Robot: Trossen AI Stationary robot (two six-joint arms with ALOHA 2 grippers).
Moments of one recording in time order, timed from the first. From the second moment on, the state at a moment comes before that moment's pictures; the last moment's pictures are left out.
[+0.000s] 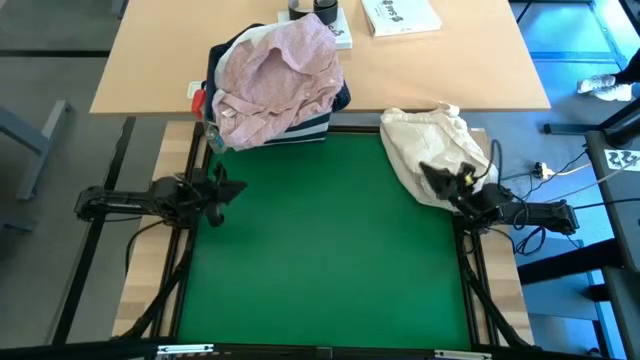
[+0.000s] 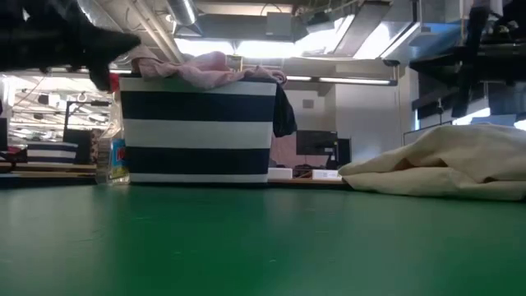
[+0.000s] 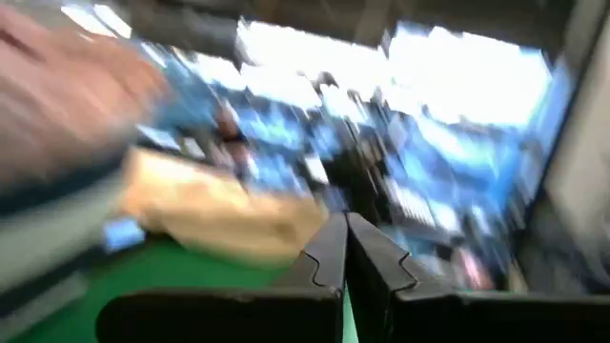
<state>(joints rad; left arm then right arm) 0.00 0.07 0.01 0.36 -0.29 -0.25 0.01 0.01 0.01 0.32 0.62 0.70</state>
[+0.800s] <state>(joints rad) 0.00 0.07 0.25 0.44 -0.91 -0.05 -0.12 0.69 0.64 0.10 0.50 0.15</state>
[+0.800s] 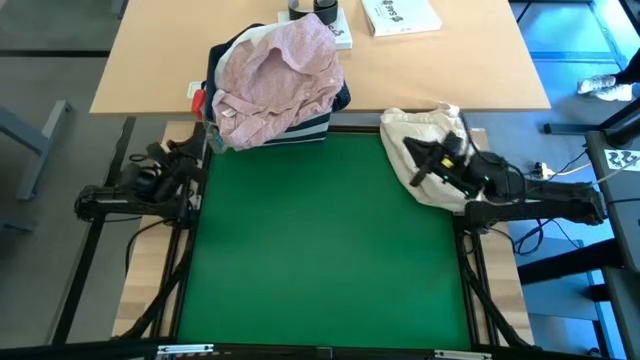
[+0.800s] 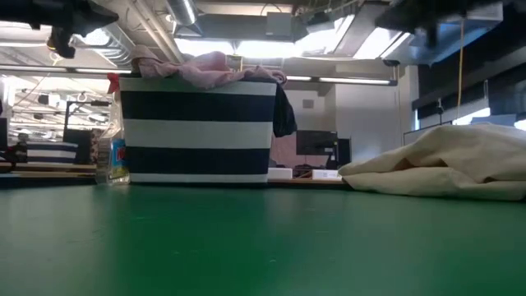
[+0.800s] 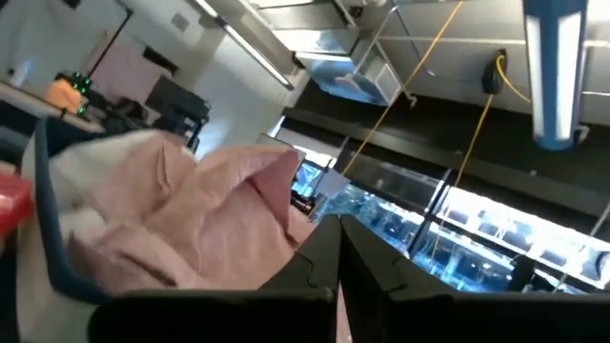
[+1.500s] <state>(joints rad) 0.00 0.07 0.28 0.48 -0.91 0.06 -0.38 1.76 1.83 -0.37 0.09 -0.19</state>
